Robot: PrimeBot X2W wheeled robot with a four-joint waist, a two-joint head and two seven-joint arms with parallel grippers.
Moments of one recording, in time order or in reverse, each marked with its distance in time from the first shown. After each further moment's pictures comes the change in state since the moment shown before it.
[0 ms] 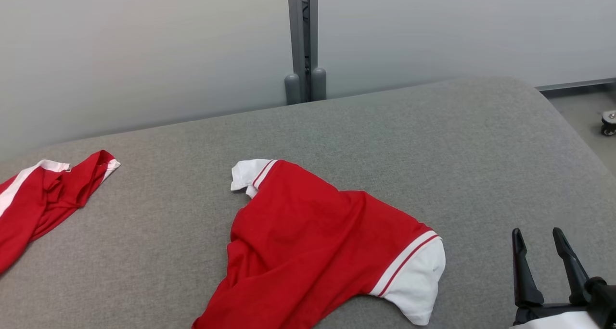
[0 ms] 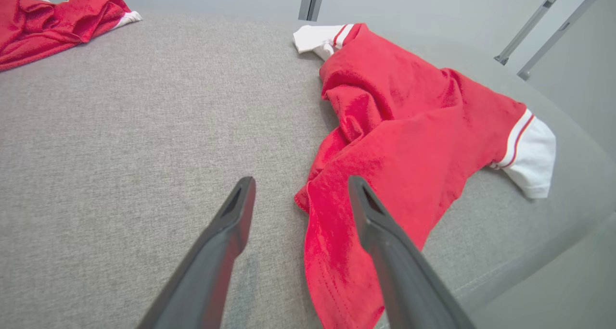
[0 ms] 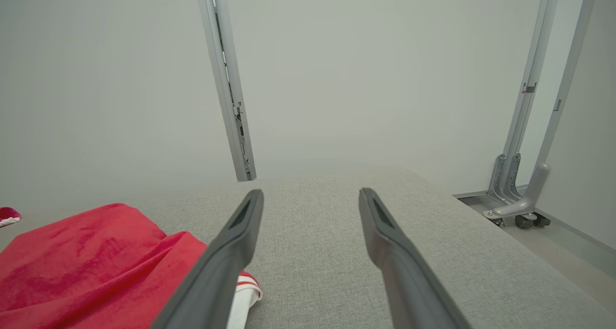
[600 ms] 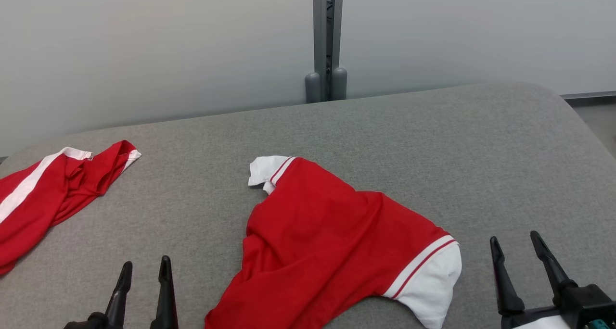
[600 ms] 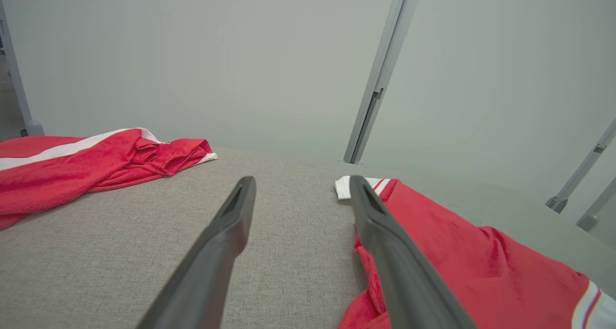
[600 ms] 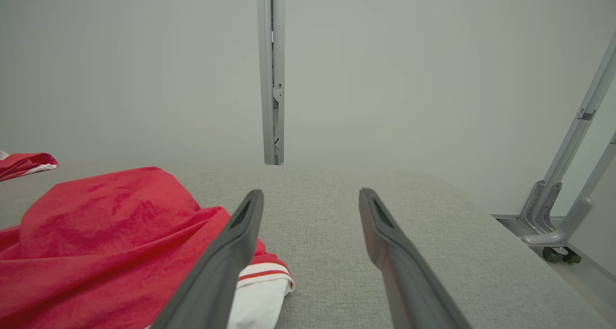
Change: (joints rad) left arm -0.012 -0.563 0.532 0.051 0.532 -0.126 -0.013; right arm 0.012 -0.017 0.040 -0.008 -0.122 0.000 0.000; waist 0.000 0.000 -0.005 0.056
